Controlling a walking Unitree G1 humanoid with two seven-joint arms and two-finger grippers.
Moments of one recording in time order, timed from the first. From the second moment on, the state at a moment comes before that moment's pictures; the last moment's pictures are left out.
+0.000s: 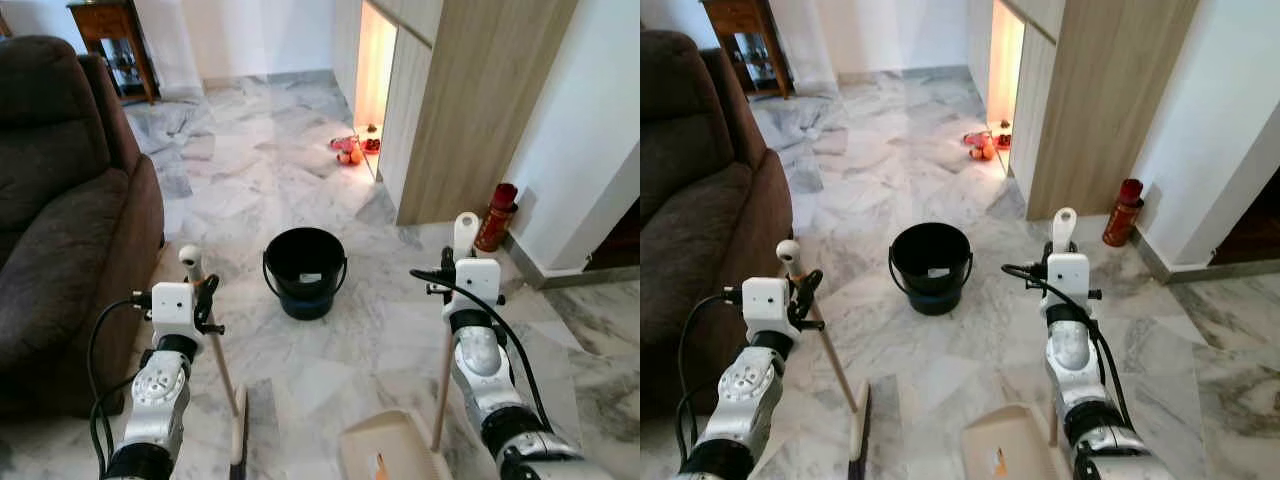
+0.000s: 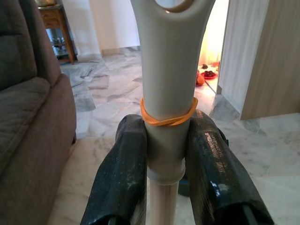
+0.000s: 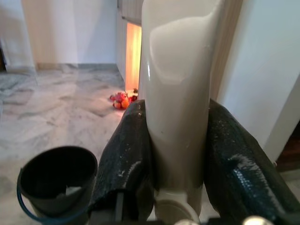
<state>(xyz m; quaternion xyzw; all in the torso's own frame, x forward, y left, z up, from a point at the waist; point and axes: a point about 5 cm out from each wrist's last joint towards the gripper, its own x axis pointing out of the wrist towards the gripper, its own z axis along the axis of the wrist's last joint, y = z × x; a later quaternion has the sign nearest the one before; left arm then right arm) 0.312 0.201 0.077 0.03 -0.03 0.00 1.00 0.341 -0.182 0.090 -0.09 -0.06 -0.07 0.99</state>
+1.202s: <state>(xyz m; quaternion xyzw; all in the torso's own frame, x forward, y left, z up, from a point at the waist) 0.311 0.202 0.080 0.02 -0.05 0.00 1.00 0.333 -0.188 0.080 -0.07 -0.04 -0.09 0.99</state>
